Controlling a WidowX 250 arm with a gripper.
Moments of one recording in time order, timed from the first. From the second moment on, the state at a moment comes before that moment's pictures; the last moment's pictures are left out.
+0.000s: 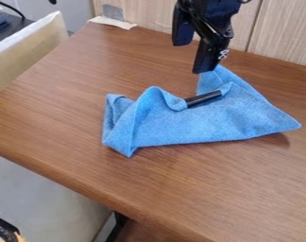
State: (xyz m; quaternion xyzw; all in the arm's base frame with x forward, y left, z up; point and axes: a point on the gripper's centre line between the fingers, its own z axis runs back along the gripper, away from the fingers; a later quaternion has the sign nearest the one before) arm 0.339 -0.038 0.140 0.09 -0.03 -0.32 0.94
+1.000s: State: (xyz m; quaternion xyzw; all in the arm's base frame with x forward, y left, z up) arm 0.333 -0.143 0.106 0.03 -0.03 -0.47 0.88
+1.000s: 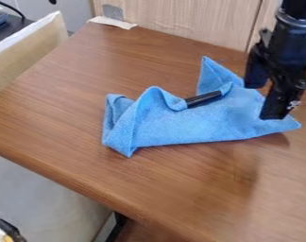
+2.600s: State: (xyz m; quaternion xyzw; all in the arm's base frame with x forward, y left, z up) arm 0.344 -0.169 0.068 0.03 0.00 -0.50 0.87
